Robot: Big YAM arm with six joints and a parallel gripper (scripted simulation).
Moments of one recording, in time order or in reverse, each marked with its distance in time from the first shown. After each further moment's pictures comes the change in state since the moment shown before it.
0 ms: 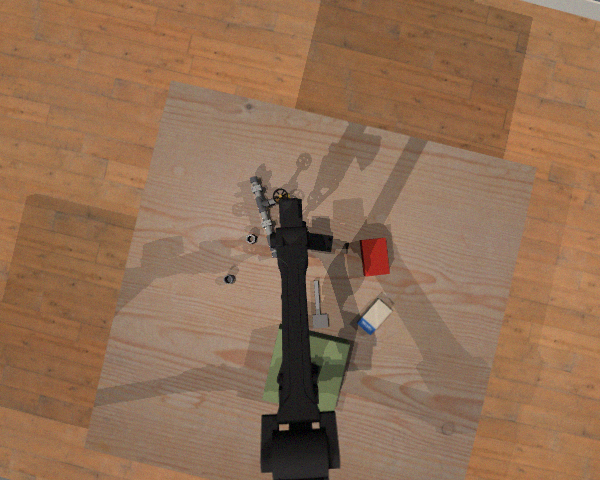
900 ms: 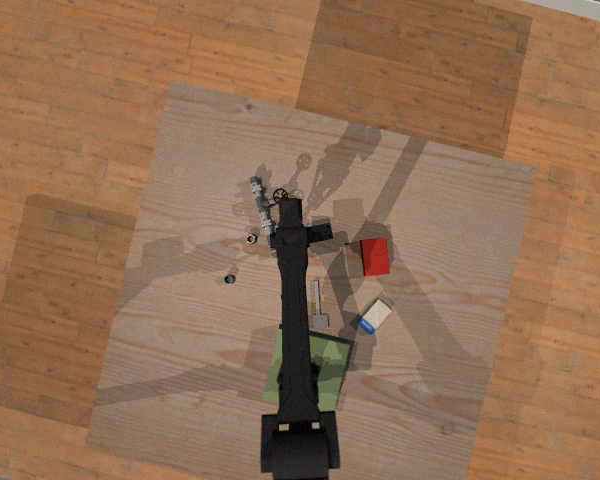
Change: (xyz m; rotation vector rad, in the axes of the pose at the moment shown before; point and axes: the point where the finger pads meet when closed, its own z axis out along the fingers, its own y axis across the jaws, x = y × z) arm 0.000 0.000 0.000 0.000 0.000 -0.337
